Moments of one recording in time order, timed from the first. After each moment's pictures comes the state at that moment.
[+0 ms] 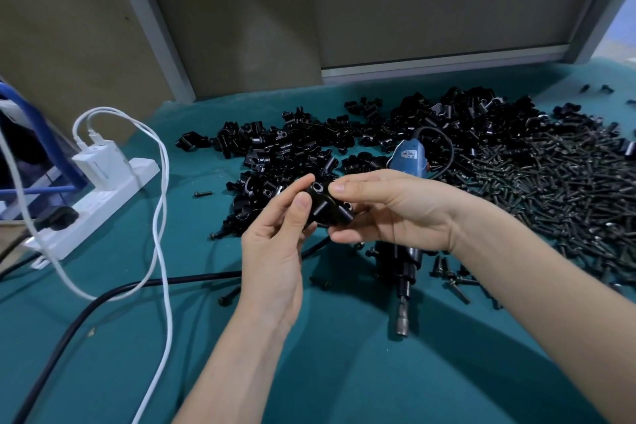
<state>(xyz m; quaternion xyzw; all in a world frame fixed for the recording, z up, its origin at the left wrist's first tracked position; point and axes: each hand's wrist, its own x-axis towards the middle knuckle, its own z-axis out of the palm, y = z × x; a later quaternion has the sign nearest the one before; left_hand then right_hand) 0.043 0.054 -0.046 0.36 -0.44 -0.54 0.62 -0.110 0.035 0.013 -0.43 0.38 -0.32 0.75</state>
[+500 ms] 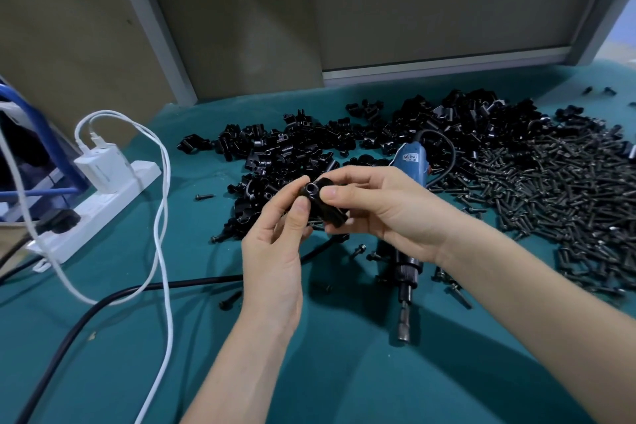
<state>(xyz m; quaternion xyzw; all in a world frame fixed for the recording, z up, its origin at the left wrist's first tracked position) 0.043 0.052 -0.051 0.38 -0.42 -0.52 0.64 -0.100 0.036 0.001 -0.50 0.37 -0.43 0.66</state>
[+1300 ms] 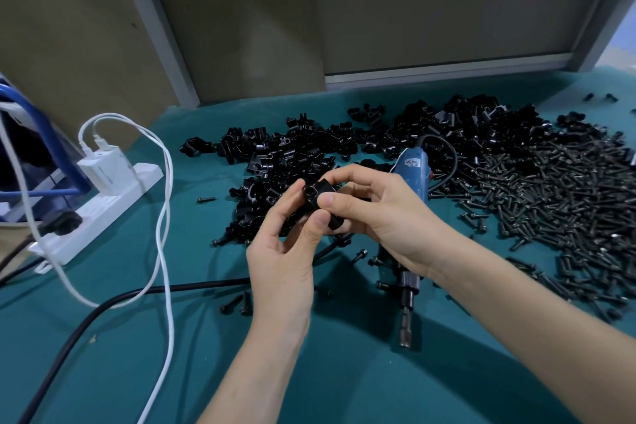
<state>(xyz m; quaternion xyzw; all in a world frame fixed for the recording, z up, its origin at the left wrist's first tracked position) 0.039 0.053 -0.056 0.36 -0.42 -0.51 0.66 -0.094 0.037 -0.008 -0.55 0.38 -0.48 0.57</state>
